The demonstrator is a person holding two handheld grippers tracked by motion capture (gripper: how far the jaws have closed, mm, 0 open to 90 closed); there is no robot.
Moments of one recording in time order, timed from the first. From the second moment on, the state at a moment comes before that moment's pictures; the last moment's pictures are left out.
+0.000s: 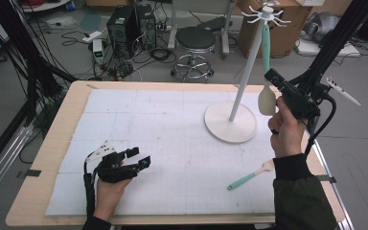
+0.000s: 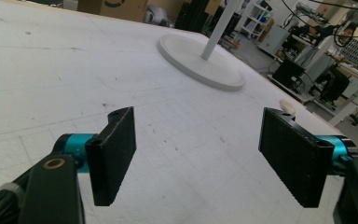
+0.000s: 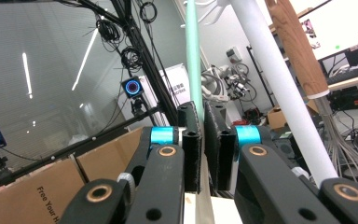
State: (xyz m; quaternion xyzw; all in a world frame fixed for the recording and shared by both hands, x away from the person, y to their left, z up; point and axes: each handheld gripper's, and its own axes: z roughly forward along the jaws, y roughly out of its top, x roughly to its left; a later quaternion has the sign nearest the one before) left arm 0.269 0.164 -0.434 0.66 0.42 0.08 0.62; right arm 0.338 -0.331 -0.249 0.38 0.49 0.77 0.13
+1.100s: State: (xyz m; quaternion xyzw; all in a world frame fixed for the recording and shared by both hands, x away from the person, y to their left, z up) left arm 0.269 0.164 -0.434 0.67 0.42 0.08 0.61; right arm 0.357 -0.329 -0.254 0.38 0.49 0.78 0.11
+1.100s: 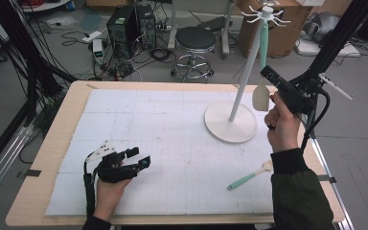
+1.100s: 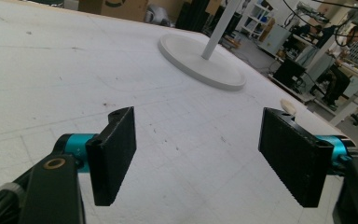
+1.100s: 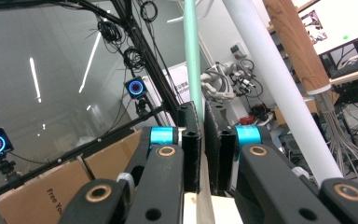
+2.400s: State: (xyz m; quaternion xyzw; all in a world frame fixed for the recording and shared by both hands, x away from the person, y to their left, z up) left arm 0.267 0.163 -0.432 0.67 0.41 0.09 0.62; right arm 0.348 -0.332 -0.232 0.39 0.49 0.76 0.17
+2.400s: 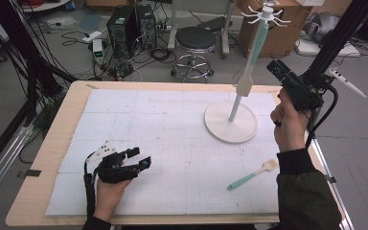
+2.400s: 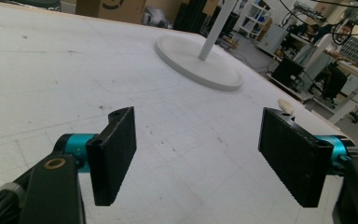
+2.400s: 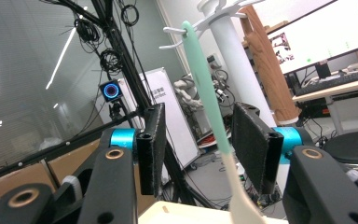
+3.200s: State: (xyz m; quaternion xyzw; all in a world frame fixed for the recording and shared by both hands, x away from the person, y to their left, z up) left arm 0.267 0.163 -0.432 0.67 0.41 0.08 0.62; right arm 0.355 -0.337 -0.223 0.39 0.47 0.77 0.16
